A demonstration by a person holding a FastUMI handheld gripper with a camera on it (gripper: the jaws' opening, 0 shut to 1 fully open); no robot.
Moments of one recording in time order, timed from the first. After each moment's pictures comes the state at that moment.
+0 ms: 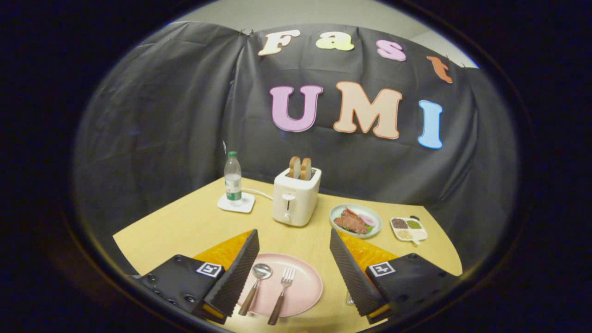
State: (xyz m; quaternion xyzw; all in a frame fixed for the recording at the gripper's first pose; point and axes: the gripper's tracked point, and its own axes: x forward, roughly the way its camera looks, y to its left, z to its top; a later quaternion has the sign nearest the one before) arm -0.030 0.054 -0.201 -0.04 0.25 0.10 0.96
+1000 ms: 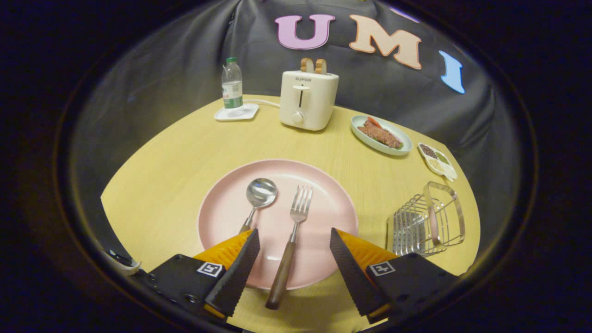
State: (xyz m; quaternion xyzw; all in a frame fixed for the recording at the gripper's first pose) arm -0.089 0.052 -0.364 -0.08 0.46 0.11 0.88
